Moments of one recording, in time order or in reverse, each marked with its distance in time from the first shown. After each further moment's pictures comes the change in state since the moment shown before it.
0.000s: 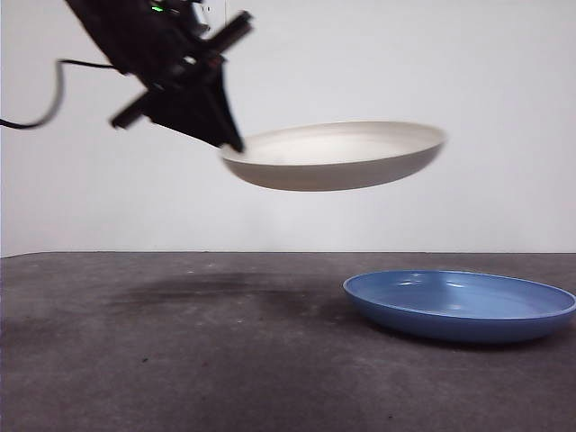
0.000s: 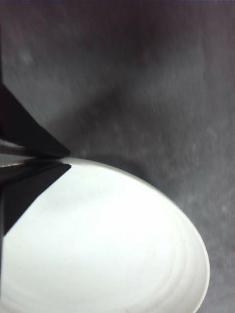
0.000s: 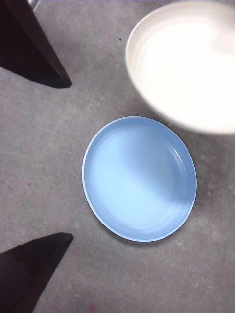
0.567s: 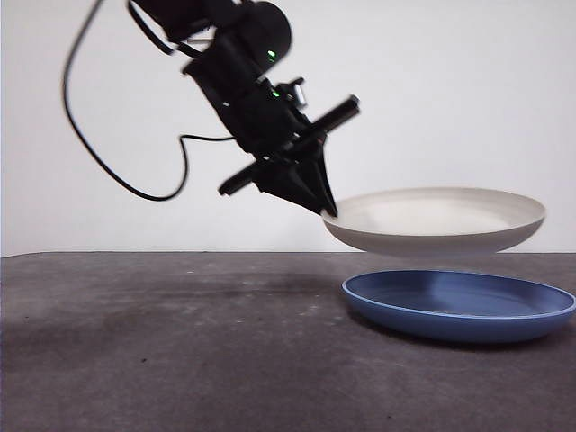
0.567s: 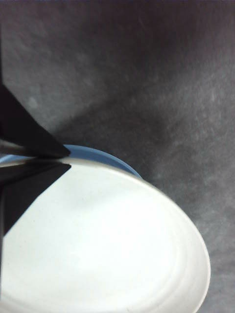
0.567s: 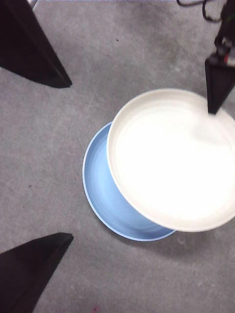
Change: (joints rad) left arm -0.137 0.397 0.303 0.008 -0.020 -0.093; right arm 0.000 0.000 0.000 0.000 0.001 0.019
